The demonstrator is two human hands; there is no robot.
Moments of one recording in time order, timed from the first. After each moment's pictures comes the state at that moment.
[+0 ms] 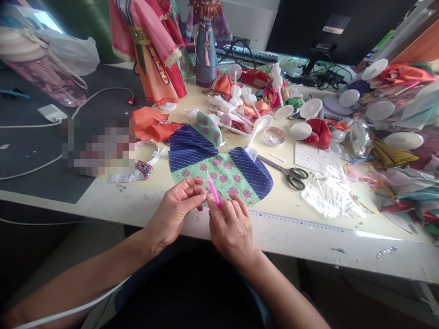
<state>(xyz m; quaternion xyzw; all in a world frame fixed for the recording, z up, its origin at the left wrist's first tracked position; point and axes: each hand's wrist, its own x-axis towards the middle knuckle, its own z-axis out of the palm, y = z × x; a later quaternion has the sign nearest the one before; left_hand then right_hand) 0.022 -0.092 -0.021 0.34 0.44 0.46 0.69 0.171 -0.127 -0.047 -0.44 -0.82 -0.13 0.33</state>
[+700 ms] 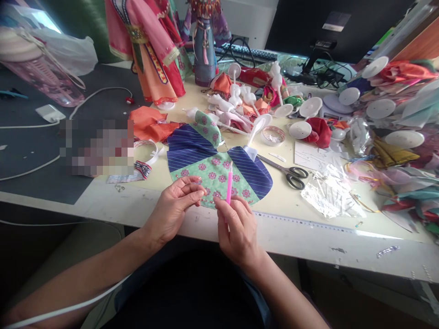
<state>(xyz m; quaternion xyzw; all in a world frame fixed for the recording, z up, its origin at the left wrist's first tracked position) 0.020 -0.088 -0.026 0.32 0.46 0.47 0.68 0.181 -0.128 -0.052 -0.43 -0.78 0.03 0.46</state>
